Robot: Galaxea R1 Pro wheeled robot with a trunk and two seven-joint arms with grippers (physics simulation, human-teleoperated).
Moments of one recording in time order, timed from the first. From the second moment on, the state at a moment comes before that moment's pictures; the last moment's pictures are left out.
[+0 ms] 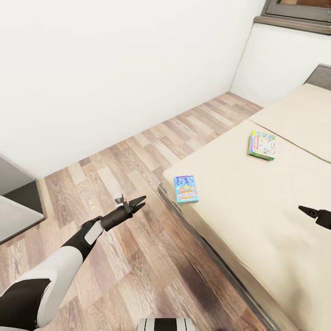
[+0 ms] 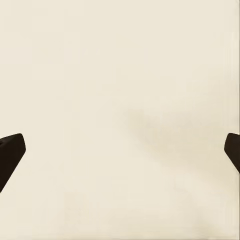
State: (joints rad) left arm -0.93 0.05 0.02 -0.37 0.63 0.44 -1.14; right arm -0.45 -0.38 -0.70 -1.61 -0.24 1.04 0.45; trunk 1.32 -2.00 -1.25
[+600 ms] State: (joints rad) left arm -0.93 0.06 0.03 -0.32 0.63 0.45 -1.13; right arm -0.45 -0.37 -0.69 -1.61 -0.24 1.04 0.45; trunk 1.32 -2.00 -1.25
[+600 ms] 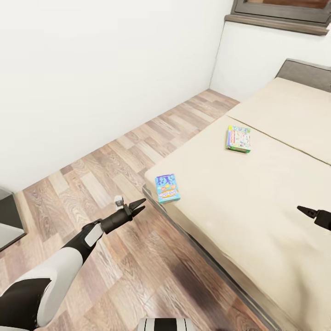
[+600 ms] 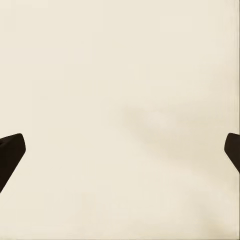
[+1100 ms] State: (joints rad) left arm -0.93 0.05 0.03 -0.31 0.64 0.45 -1.09; right arm -0.45 -0.37 -0.69 -1.61 -0.24 1.04 0.45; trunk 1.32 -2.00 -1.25
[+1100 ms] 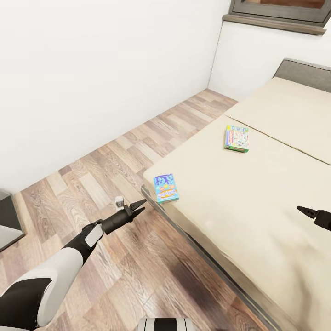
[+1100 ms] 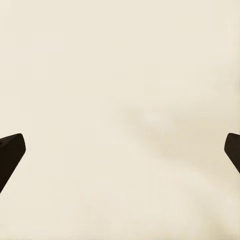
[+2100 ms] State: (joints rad) left arm -0.95 0.00 0.03 -0.31 0.71 0.45 -1.02; right arm -0.45 -0.37 -0.68 -1.61 -0.24 1.04 0.45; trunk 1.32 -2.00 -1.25
